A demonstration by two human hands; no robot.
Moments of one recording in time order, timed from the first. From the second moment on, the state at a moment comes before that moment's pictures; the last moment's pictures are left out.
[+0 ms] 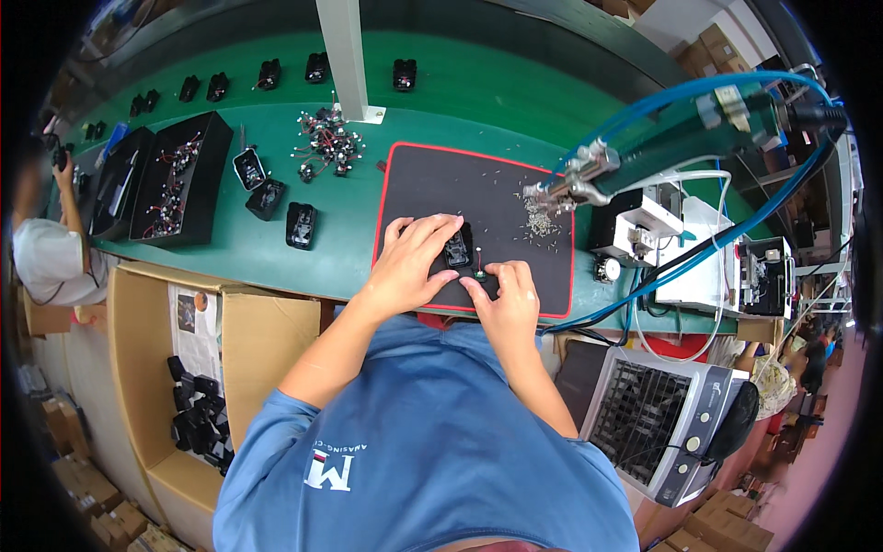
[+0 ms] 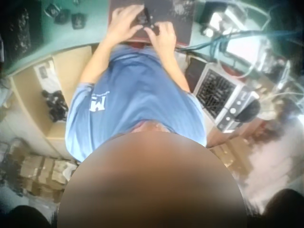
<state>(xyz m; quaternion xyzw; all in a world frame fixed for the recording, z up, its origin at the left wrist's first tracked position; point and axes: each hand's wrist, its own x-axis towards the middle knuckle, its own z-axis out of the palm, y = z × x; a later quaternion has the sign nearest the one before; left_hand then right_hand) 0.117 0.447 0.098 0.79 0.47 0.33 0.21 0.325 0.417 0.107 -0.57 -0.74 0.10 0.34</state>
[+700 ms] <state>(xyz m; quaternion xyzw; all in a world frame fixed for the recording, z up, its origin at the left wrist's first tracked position) 0.125 0.454 0.097 0.79 0.47 0.34 0.21 0.346 0.414 0.109 -0.60 -0.68 0.20 0.37</state>
